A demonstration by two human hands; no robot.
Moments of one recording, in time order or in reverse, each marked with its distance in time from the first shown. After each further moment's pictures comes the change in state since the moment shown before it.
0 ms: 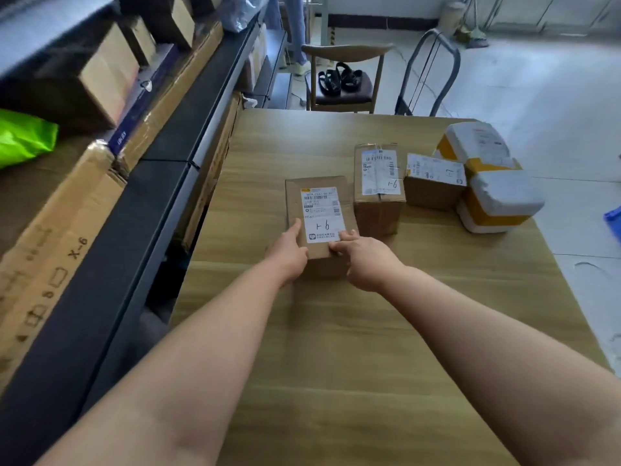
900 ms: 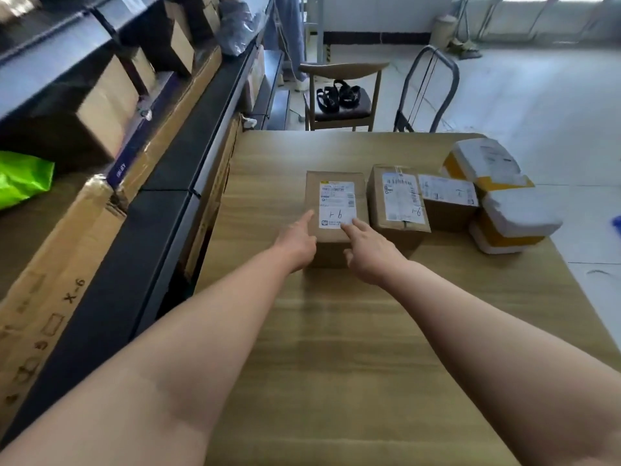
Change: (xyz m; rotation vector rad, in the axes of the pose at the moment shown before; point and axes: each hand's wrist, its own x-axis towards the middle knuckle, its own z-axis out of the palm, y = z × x) left_hand 0.047 0.043 -0.038 0.169 -0.014 0.097; right_hand 0.053 -0.001 -0.027 0.108 0.123 0.192
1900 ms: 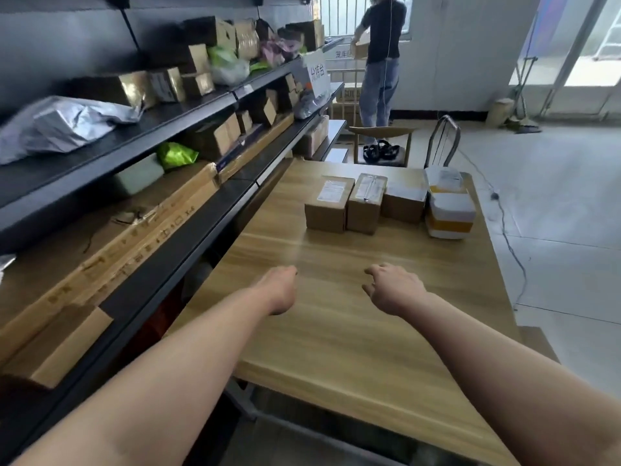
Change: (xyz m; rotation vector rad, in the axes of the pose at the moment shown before) left_hand -0.398 0.059 0.099 0.377 0.096 -0.135; right_hand -0.332 0.127 -0.016 -0.192 0.017 -0.194
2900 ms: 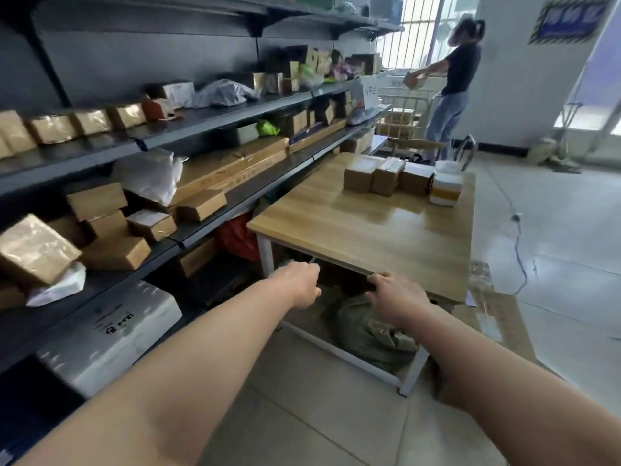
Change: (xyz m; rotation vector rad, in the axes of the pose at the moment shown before) left_hand -0.447 0.035 0.132 0.063 0.079 0.003; right_hand -0.430 -0.009 0.078 -0.092 0.084 -0.255
